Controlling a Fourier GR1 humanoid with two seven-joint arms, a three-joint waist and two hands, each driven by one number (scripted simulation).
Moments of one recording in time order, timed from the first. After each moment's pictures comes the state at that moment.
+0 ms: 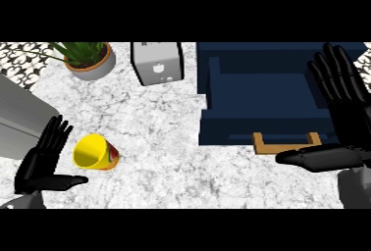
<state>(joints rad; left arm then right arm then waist) -0.10 0.27 0.28 -1.01 0.16 -0.38 -0.46 -0.25 -0.19 -0.10 -1.86 -0.11 0.16 0.09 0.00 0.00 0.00</state>
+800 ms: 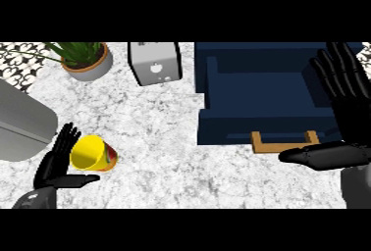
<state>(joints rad) -0.36 0.33 0.30 -0.32 0.00 -0.32 -0.88 -0.26 -0.20 -0.12 -1.86 -0.13 0.18 0.10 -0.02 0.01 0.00</state>
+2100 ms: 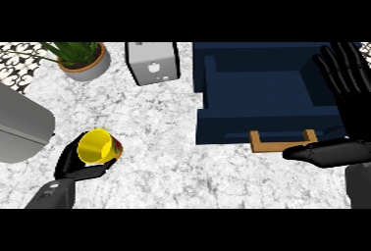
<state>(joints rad) -0.44 0.27 0.28 -0.24 -0.04 -0.33 -1.00 -0.29 -0.21 -0.13 -1.86 -0.13 0.19 0.13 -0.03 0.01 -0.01</state>
